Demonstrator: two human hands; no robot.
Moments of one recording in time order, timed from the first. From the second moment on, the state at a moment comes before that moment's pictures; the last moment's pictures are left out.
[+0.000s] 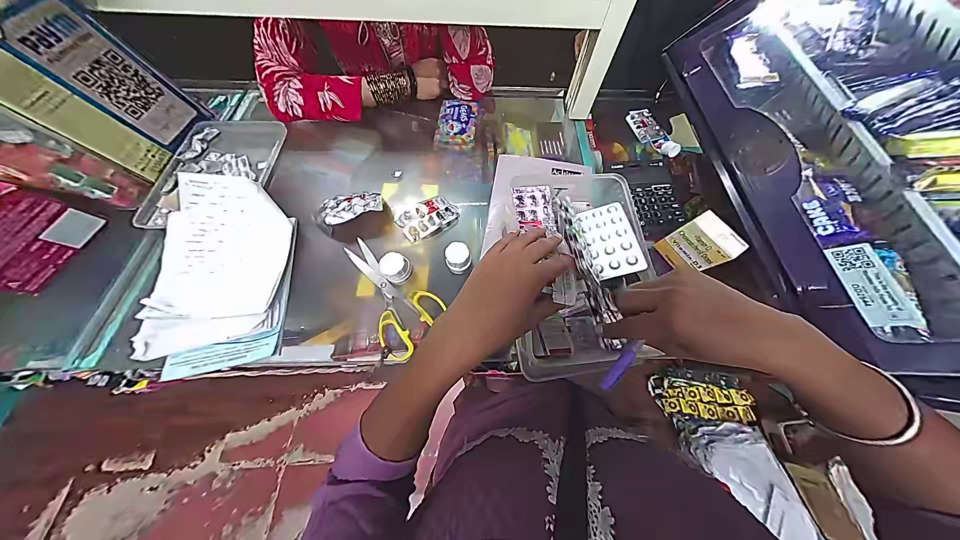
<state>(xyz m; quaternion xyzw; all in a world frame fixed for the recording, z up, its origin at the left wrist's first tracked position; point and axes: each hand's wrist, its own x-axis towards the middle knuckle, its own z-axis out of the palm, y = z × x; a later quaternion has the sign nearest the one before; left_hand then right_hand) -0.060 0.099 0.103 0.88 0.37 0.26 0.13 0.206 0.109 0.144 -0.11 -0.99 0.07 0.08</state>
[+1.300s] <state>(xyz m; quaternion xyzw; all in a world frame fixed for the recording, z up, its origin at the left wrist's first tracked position) -0.105 0.011 0.103 0.72 0.26 0.40 0.50 0.112 0.112 0.164 -0.05 -0.90 0.38 0.19</state>
